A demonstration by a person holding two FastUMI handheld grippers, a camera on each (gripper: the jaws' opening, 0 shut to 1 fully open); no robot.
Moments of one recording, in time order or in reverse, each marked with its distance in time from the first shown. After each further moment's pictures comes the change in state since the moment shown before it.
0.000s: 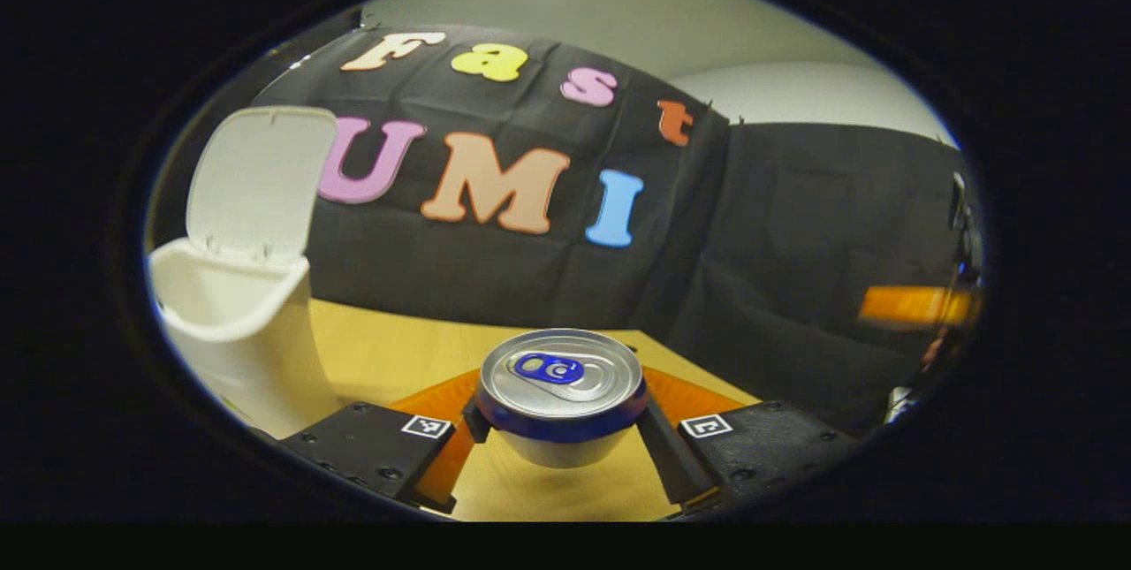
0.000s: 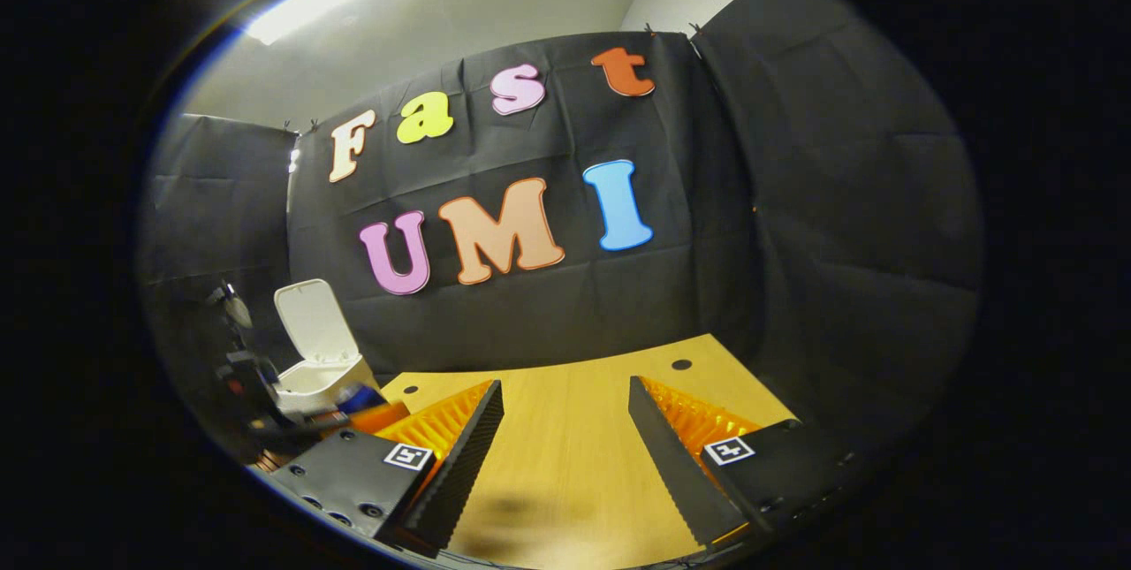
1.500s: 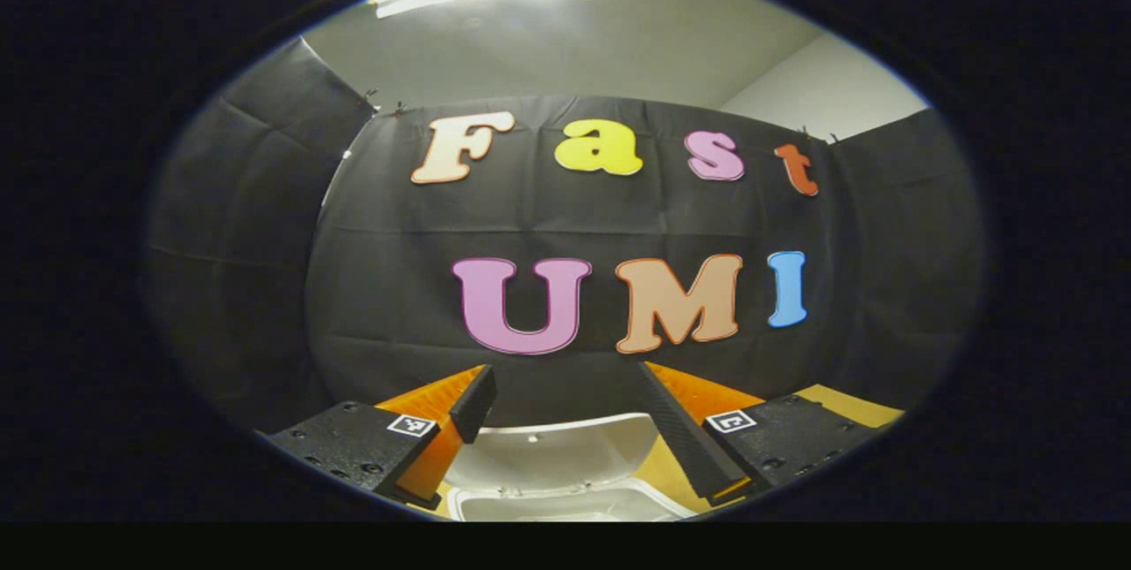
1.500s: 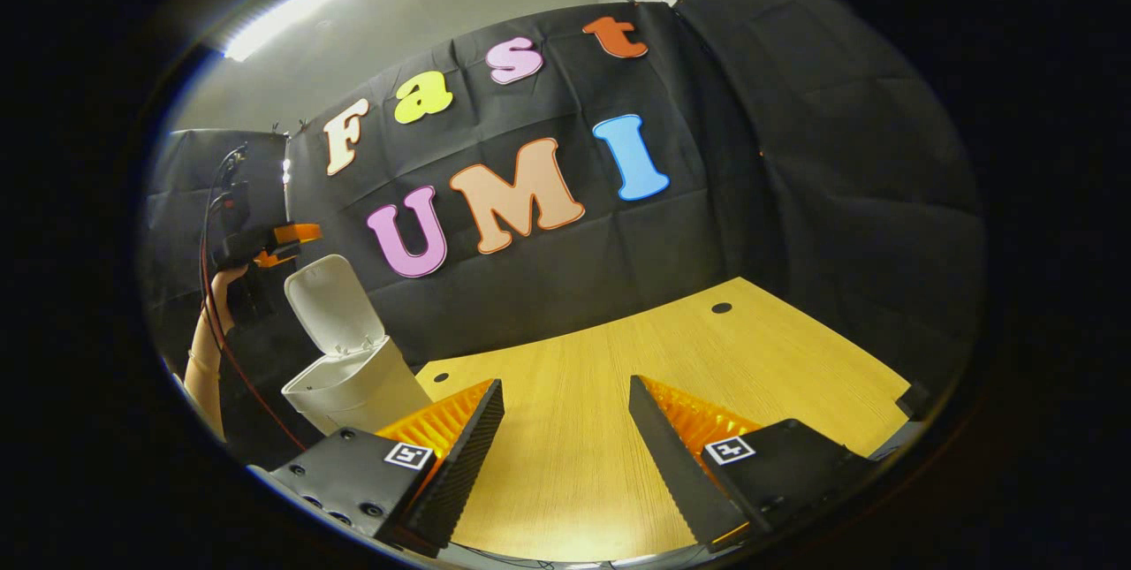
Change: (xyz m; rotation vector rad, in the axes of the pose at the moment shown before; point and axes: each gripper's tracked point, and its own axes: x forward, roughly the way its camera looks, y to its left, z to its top) left arm 0.022 0.234 0.230 0.241 -0.115 0.391; right arm 0.017 0.058 -0.070 0.133 0.065 -0.011
